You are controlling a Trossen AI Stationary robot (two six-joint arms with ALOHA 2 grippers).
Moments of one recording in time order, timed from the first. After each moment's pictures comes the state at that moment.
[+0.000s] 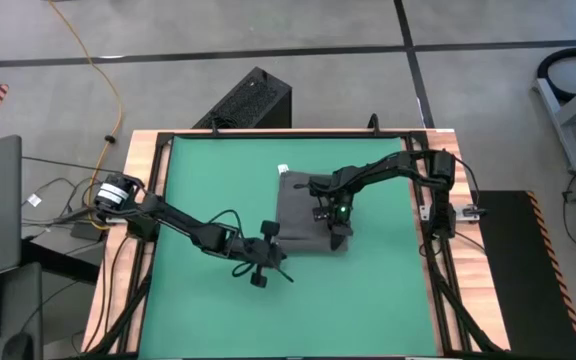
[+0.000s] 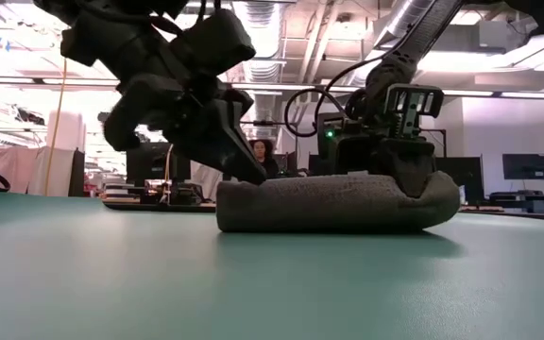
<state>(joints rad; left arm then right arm) -0.27 1.74 0.86 0.21 -0.26 0.18 -0.26 1.94 1.04 -0.66 -0.97 -0.21</state>
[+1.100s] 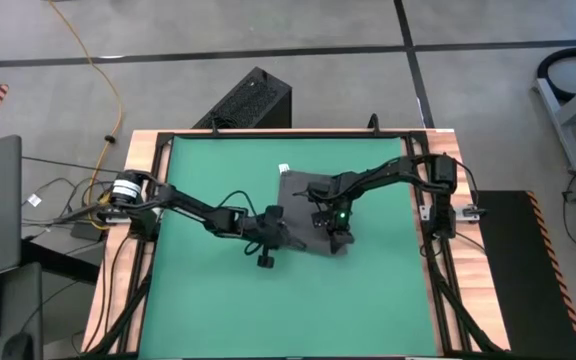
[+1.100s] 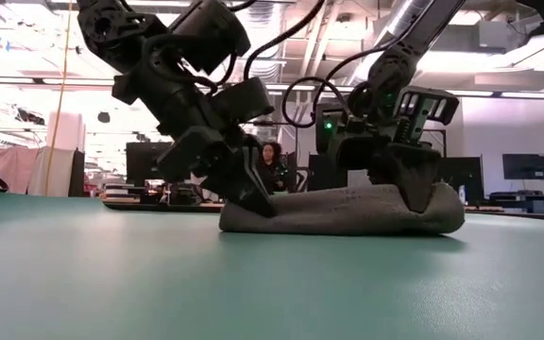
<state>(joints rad) -0.08 1.82 0.86 0.23 -0.09 0.17 -0.20 1.94 1.04 -0.64 -0.86 -0.24</state>
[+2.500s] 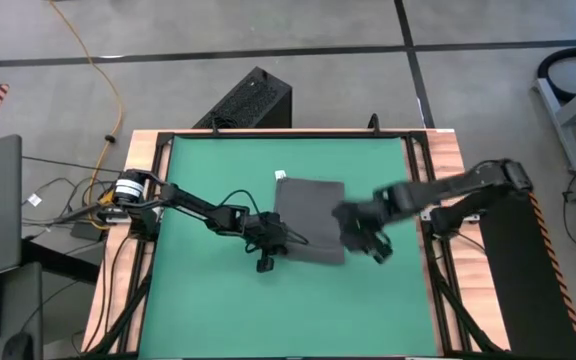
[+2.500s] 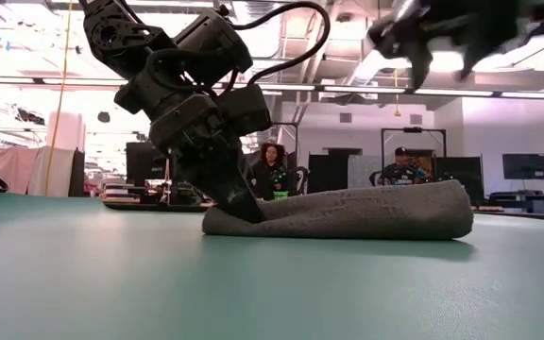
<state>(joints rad) -0.07 1.84 0.86 0.16 0.17 -0.14 0.17 1.34 1.13 -0.88 -0.15 -0.52</state>
